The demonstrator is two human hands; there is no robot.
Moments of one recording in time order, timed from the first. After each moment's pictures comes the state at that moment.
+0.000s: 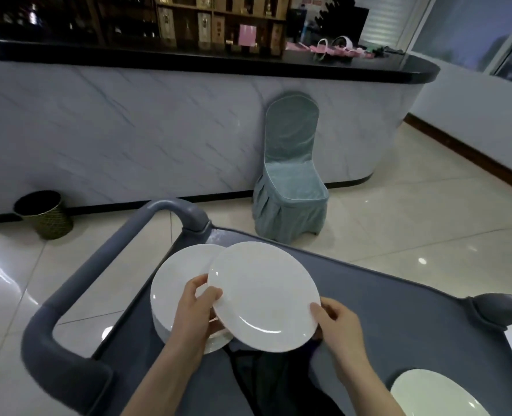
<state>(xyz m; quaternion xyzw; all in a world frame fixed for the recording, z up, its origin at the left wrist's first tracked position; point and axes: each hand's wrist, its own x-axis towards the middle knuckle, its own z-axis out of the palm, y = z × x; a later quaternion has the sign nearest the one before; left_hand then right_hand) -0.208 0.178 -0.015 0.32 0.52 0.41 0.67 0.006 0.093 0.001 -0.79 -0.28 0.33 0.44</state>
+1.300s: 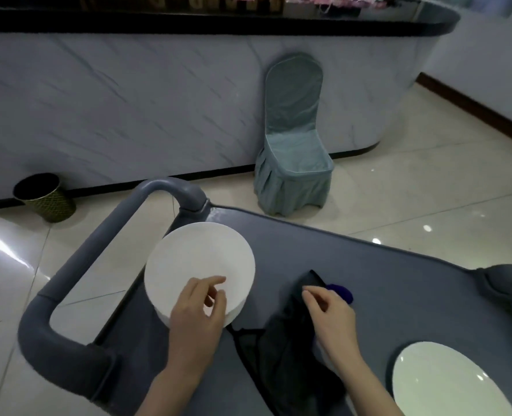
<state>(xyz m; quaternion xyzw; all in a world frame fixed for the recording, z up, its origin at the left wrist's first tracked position) -0.209 0.149 -0.030 0.69 0.55 0.40 0.25 0.008 0.093 -0.046 -0.81 -0.37 0.26 0.37</state>
